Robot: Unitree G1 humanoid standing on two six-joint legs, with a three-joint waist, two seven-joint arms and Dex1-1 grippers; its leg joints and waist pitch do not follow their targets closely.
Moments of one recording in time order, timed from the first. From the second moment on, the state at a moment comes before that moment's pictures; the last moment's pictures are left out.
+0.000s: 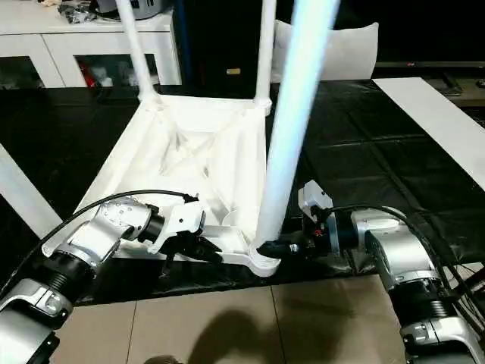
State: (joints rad) left arm -0.63 0.33 -0.40 0.60 0.03 -0.02 -1.35; right arm -0.42 -0.54 0.14 0.36 0.29 0.28 1.44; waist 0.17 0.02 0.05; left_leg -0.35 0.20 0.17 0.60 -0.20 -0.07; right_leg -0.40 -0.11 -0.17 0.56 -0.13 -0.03
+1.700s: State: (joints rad) left arm -0.62 0.33 -0.36 0.59 0.05 0.06 -1.20; right arm -0.43 -0.57 0.05 0.36 0.27 0.28 1.29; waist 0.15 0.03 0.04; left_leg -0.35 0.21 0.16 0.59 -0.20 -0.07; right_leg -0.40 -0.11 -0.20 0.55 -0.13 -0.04
